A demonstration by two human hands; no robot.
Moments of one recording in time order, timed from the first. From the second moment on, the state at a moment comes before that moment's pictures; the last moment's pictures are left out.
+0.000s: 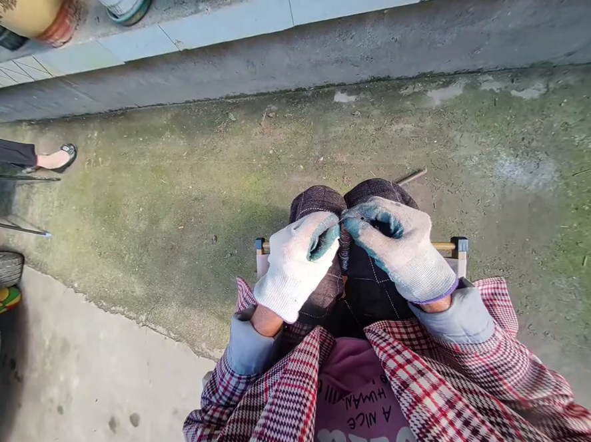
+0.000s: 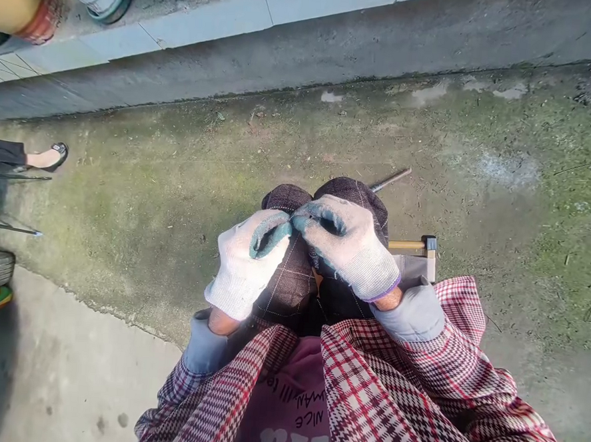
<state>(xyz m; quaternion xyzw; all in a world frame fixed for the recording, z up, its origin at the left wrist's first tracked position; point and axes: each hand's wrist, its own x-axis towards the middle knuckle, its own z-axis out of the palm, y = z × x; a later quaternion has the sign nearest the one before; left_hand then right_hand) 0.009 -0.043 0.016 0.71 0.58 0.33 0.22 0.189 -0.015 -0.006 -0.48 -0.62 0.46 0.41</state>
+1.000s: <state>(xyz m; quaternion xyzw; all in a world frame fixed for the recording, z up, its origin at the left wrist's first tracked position) 0.004 -0.033 0.013 0.56 0.58 0.39 0.45 0.189 -0.013 -0.006 -0.47 -0.59 0.51 0.41</state>
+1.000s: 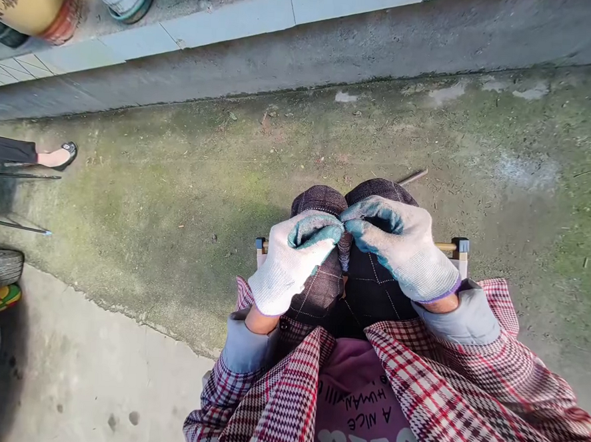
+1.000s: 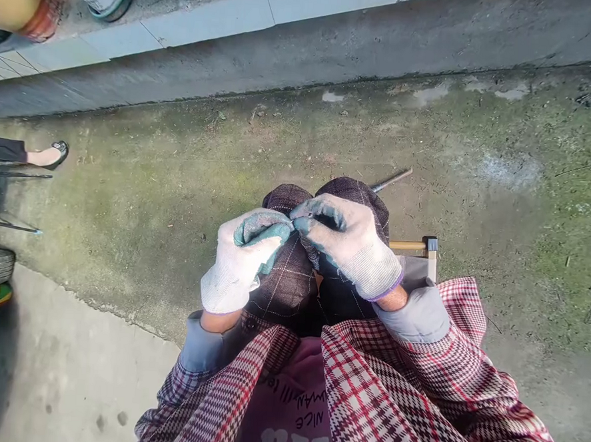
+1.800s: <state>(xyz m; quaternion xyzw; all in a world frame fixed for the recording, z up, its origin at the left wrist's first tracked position) 0.009 -0.042 0.013 0.74 0.59 0.25 0.18 0.187 -0.013 0.002 -0.53 -0.73 0.29 0.31</state>
